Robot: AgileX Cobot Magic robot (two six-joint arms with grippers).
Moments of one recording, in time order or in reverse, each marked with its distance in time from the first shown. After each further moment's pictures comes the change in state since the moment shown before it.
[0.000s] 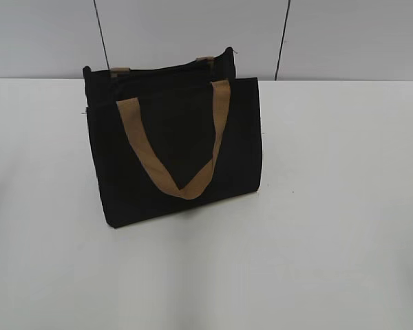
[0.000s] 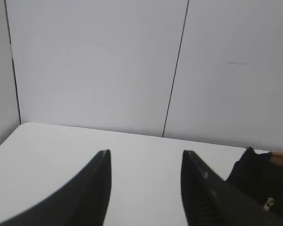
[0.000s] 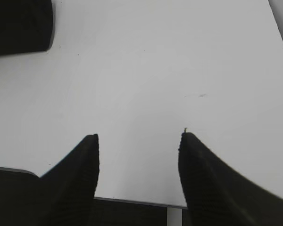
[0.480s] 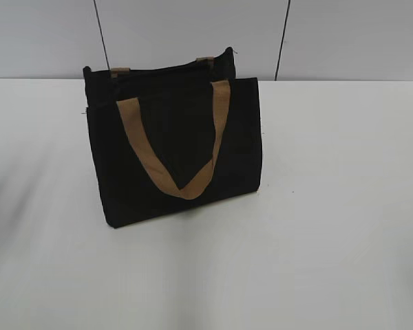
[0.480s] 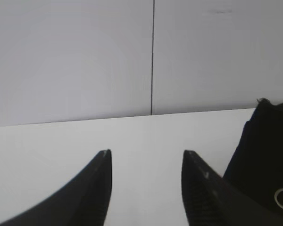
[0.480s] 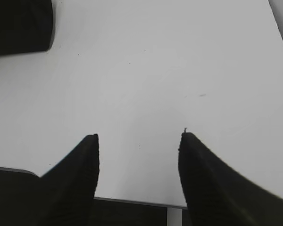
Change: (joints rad) left arm -0.001 0.516 0.050 0.312 -0.495 -0.113; right arm 0.000 0.000 0.000 0.000 0.000 0.000
